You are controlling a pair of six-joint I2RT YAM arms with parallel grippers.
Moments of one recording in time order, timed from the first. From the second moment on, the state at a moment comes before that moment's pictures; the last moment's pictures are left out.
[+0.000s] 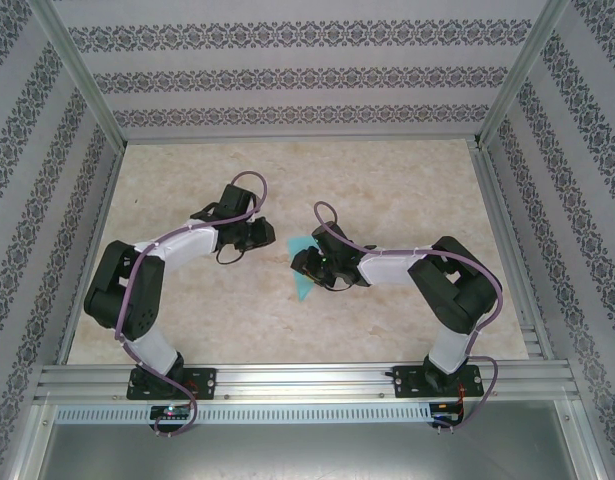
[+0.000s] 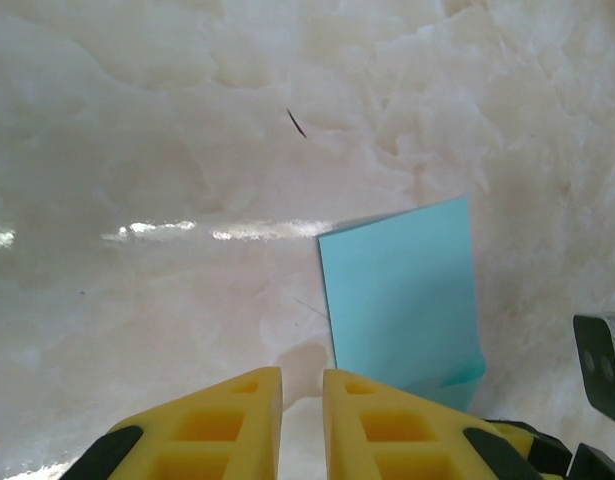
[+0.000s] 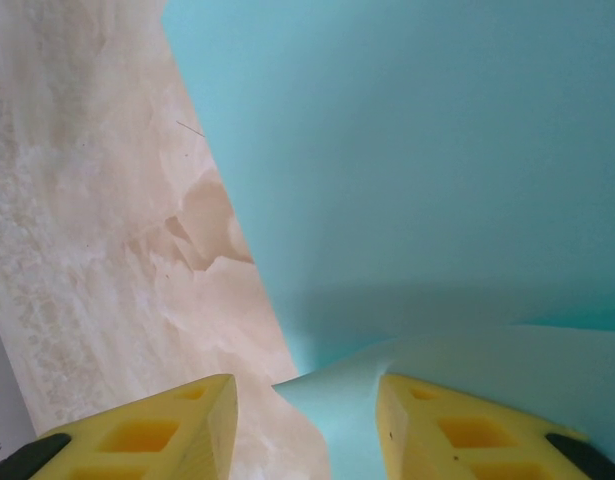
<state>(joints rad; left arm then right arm) -0.41 1.68 1.02 -0.31 0.32 -0.64 0.73 1.78 0.84 0.06 -0.26 1.12</state>
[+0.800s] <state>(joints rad) -0.53 1.71 0.94 -0.26 0.49 -0.69 0.73 1.78 0.83 0.03 -0.24 1.10</state>
